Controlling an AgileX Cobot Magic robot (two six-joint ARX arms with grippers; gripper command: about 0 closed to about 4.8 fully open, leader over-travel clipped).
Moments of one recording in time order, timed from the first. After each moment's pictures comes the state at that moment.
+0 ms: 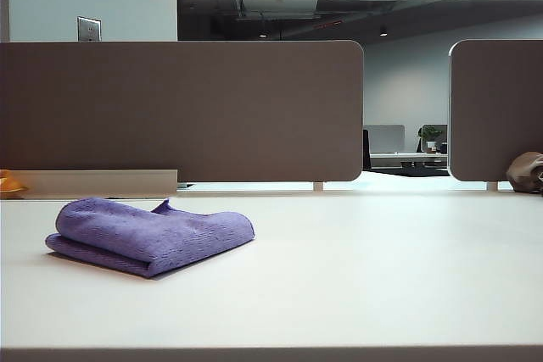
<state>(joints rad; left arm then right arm) -0.09 0.16 0.59 -0.65 0.47 -0.24 0.77 0.33 0.85 -0.62 -0.02 0.05</state>
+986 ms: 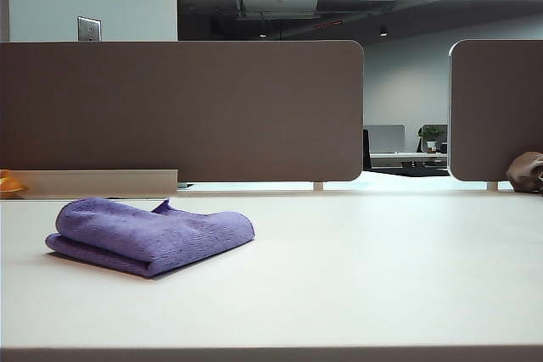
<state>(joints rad) -0.09 0.16 0.52 -0.60 0.31 -0.22 0.77 0.13 0.64 -0.65 -0.02 0.00</state>
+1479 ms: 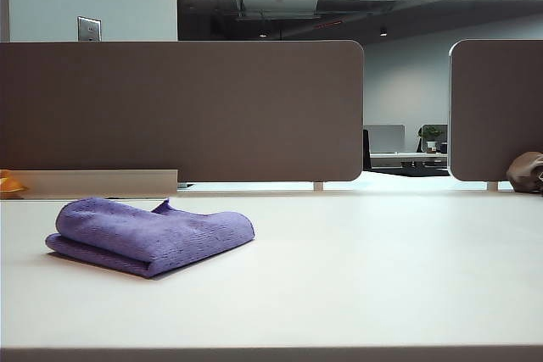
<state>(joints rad) -0.09 0.16 0.52 -0.60 0.31 -0.22 0.77 0.13 0.58 -0.54 0.00 0.00</state>
